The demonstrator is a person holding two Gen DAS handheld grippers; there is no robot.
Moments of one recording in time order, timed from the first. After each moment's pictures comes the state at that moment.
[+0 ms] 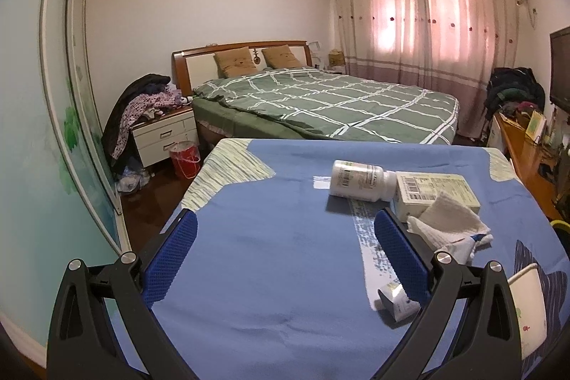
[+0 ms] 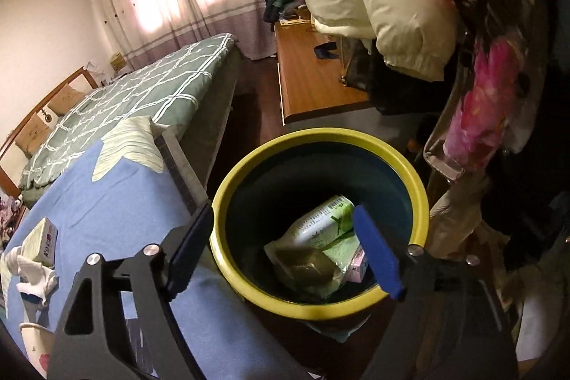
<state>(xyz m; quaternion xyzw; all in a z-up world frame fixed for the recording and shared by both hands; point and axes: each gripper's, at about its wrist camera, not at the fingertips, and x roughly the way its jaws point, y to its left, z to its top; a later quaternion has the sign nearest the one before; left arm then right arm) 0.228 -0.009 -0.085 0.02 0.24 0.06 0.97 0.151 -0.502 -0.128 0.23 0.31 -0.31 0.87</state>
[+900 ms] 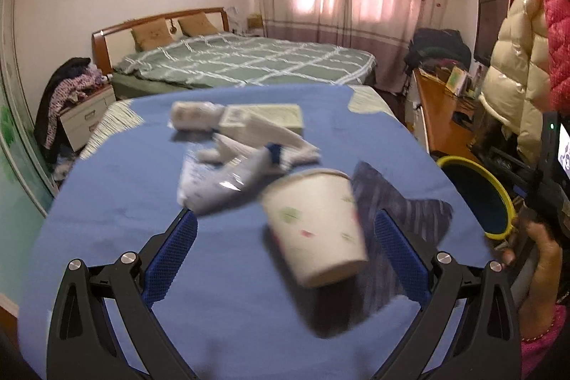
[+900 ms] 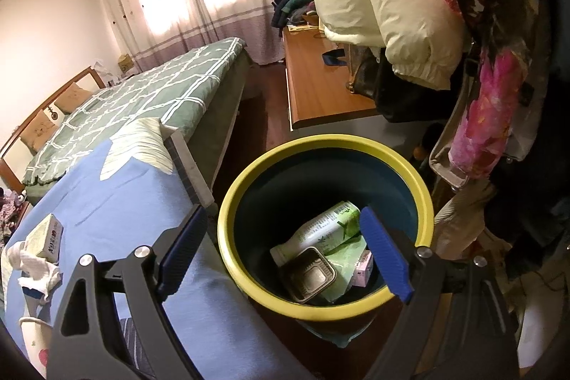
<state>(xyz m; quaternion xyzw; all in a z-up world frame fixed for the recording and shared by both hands) 0.135 -0.156 -0.091 0.02 0.32 -0.10 0.94 0.150 -0.490 -0.119 0.21 0.29 -0.30 0.88</state>
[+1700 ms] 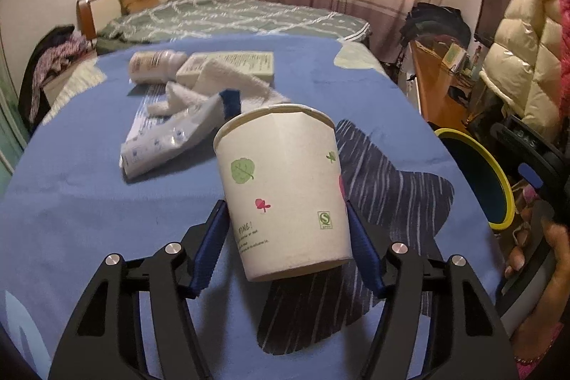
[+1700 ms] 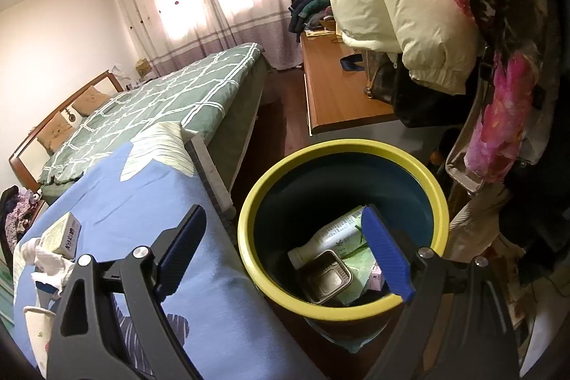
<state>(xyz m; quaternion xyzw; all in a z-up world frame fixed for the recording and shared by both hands) 0.165 -0.187 -0.131 0.01 0.39 -0.12 0.92 0.147 -0.486 -0.116 0.22 0.28 -0.26 0.90</state>
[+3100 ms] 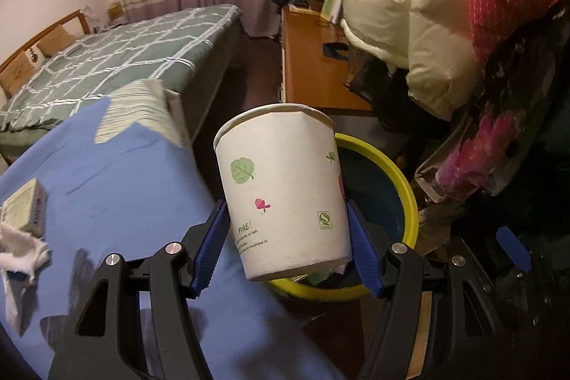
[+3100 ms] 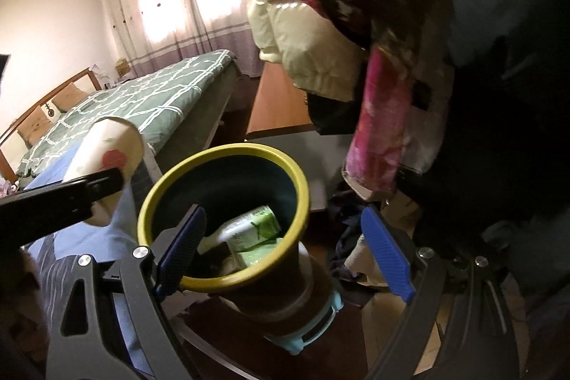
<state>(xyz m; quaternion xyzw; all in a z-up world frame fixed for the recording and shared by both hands) 0.199 -0.465 -0.104 0.13 0.39 -0.33 0.85 0.038 -0.560 -0.120 0.19 0.28 -0.31 0.89</state>
